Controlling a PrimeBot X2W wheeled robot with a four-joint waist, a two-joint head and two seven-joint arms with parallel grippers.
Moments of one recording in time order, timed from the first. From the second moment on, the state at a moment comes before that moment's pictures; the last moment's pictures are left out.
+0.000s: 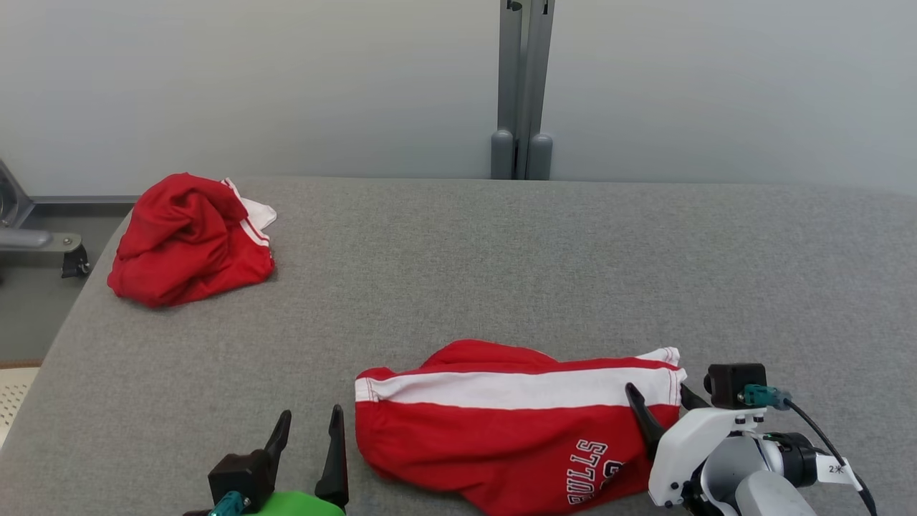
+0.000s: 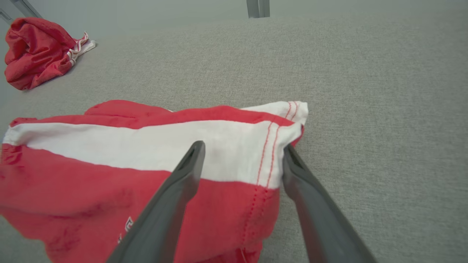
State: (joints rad) left arm -0.01 0.07 -0.27 0.40 -0.39 0.02 -0.26; right arm -0.13 -0.05 0.09 0.47 0.25 0.13 0.10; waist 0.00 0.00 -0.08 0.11
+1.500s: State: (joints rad) left arm -0.26 0.06 -0.28 0.67 -0.65 -0.10 0.08; right arm -0.17 -0.10 0.20 0.45 0.27 0.13 0.10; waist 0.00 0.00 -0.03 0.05
